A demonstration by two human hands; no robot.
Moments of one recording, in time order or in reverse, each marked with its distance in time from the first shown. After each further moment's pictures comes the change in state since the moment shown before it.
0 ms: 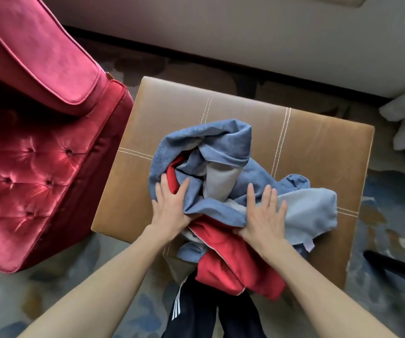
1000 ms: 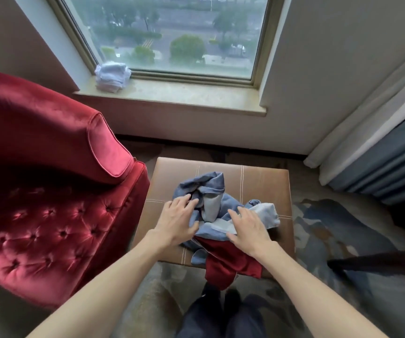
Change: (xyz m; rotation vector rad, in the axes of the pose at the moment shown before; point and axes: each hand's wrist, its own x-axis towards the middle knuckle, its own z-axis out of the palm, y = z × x) left_hand -0.189 0.059 -0.224 0.256 0.214 0.531; right_hand -0.225 -0.025 -0.183 0.145 0.268 -0.178
